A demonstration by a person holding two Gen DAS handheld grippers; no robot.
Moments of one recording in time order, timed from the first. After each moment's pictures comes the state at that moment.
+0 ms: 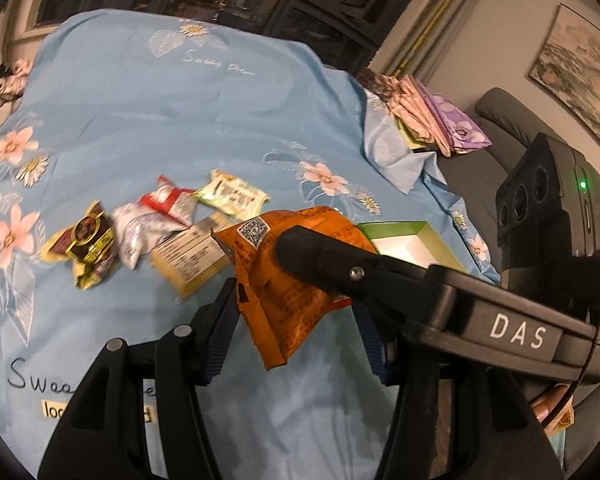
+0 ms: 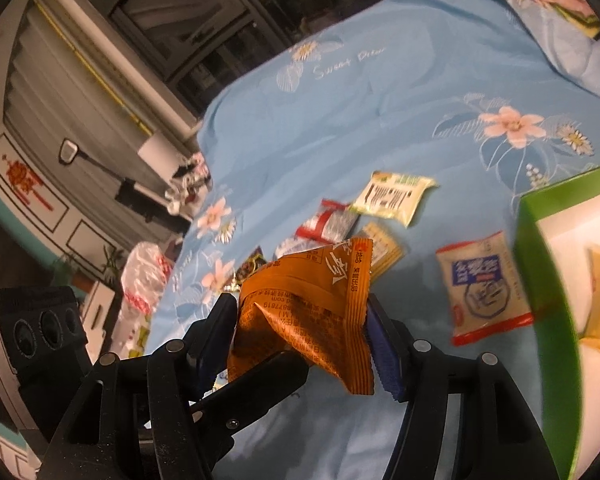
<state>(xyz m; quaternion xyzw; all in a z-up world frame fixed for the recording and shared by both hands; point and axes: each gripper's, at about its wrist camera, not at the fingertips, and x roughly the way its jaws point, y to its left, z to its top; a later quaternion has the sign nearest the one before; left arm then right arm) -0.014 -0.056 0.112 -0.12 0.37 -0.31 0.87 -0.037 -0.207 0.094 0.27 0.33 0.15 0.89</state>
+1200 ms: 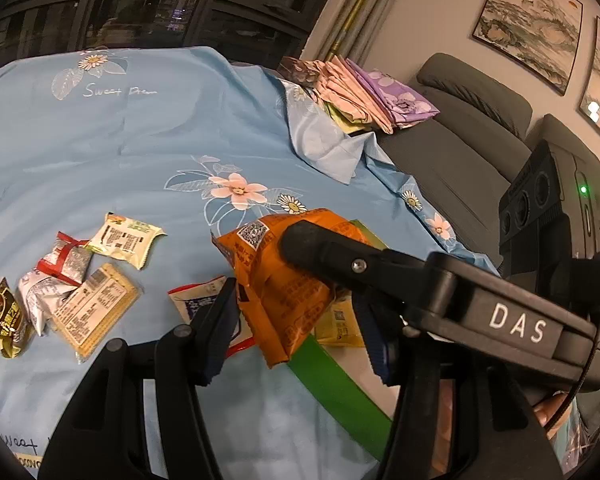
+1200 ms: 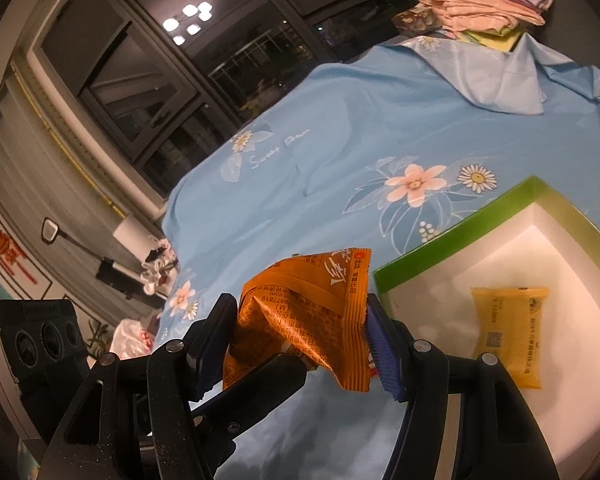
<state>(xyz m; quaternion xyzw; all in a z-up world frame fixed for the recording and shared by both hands) -0.011 -0.155 0.138 -0.06 0.34 -0.39 0.85 -0.081 -0.307 0.107 0.33 0.25 0.05 0.91</state>
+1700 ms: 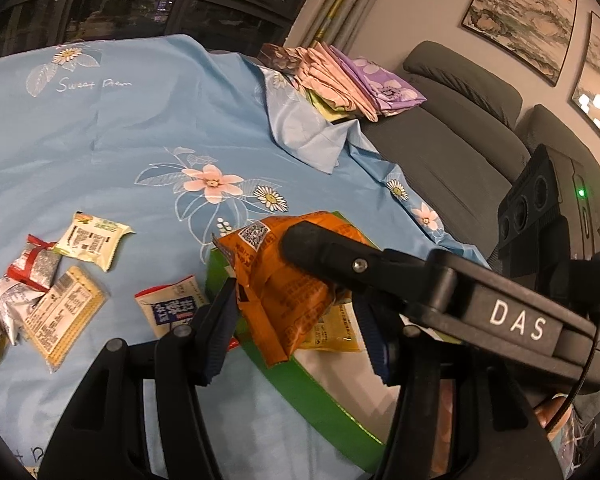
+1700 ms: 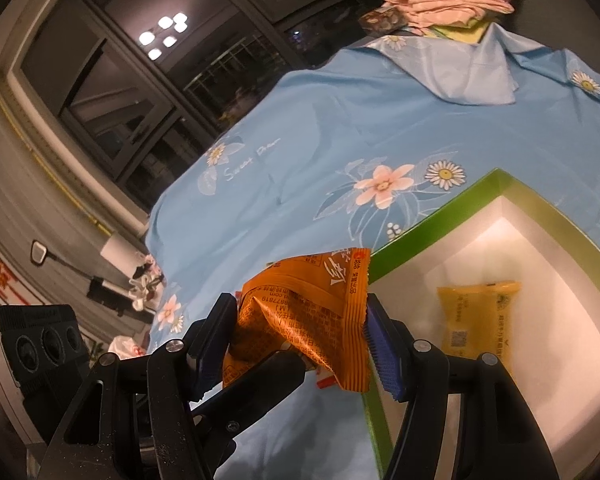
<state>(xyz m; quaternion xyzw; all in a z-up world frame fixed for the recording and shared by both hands) -0.006 -0.184 0.133 -0.05 0.35 -0.42 0.84 -0.089 -0.332 0.099 0.36 0.26 0.01 0.90</state>
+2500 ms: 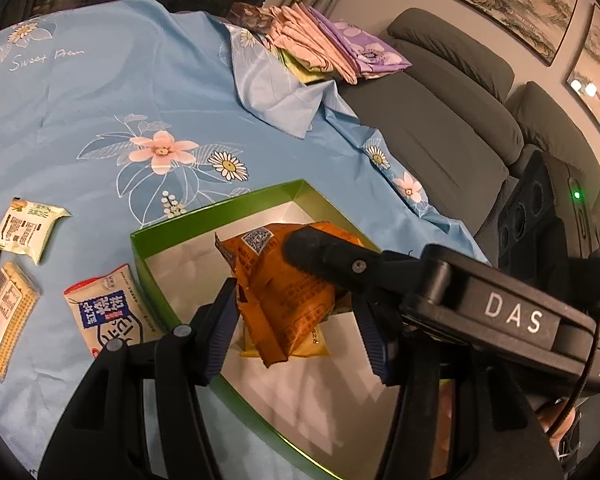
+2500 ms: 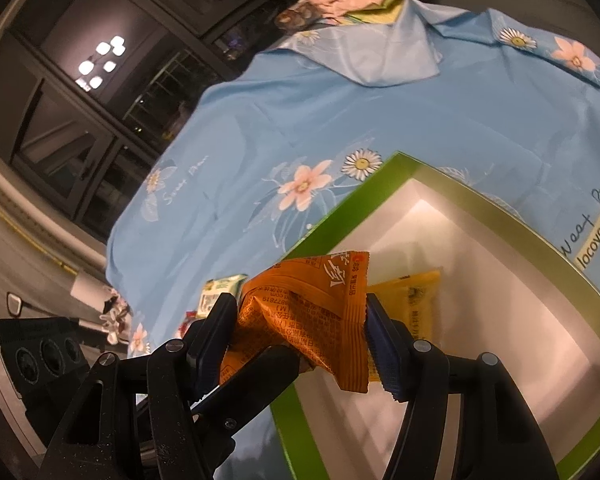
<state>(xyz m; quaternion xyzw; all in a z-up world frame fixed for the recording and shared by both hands) 0.005 -0.243 0.111 -0.04 0.40 -0.45 0.80 -0.102 -0.383 0.068 0.42 0.29 -0.07 0.86</state>
